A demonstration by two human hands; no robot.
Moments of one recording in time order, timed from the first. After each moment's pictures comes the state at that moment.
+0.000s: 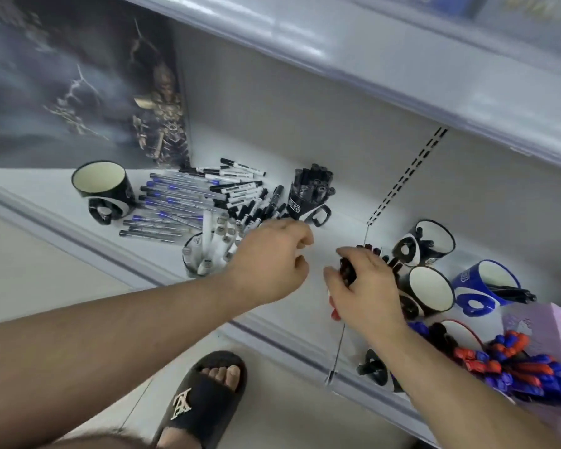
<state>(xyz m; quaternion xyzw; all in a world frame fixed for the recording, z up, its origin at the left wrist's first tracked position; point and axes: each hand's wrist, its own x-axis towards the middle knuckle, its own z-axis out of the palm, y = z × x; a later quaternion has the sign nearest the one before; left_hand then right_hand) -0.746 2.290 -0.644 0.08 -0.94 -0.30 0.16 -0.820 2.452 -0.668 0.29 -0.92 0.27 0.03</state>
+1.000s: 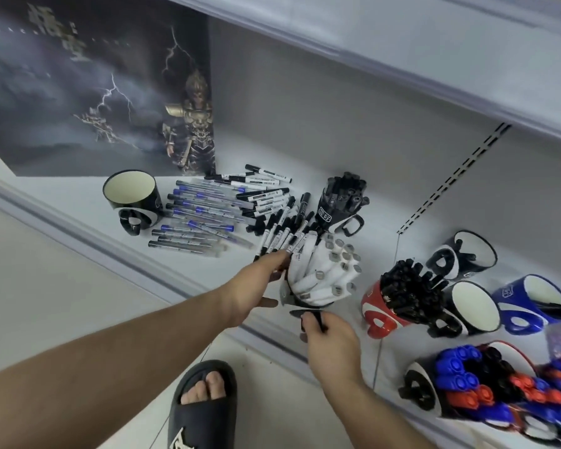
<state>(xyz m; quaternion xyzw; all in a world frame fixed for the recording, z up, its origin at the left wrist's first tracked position) -0.724 2.214 -0.709 0.30 -0.59 -0.75 -0.08 -0.744 2.379 -0.745 0.00 -0.88 0.43 -0.22</state>
